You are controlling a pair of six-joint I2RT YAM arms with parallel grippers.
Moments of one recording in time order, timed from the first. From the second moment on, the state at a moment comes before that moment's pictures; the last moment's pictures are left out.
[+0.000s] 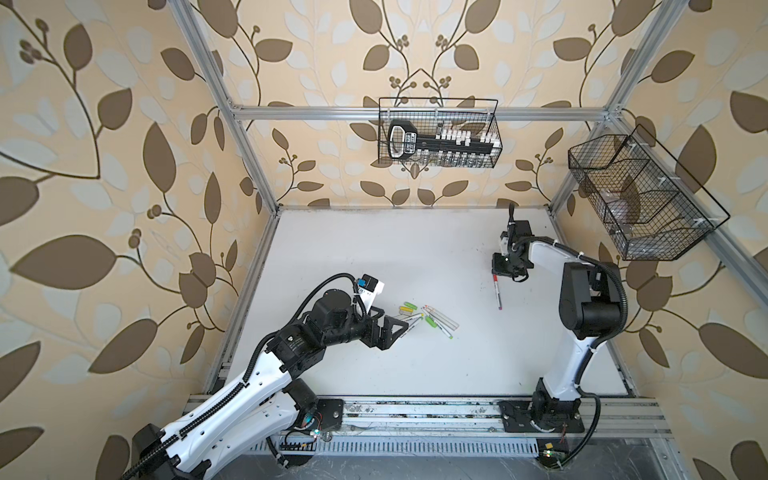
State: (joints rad) left arm -0.69 0.76 0.62 -0.37 0.36 -0.46; right arm -0.02 1.94 1.32 -0.60 -0.06 0.11
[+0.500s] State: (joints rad) left arm -0.69 0.81 0.60 -0.37 0.15 -0.51; right arm 0.32 1.55 1.04 -0.52 -0.04 0.13
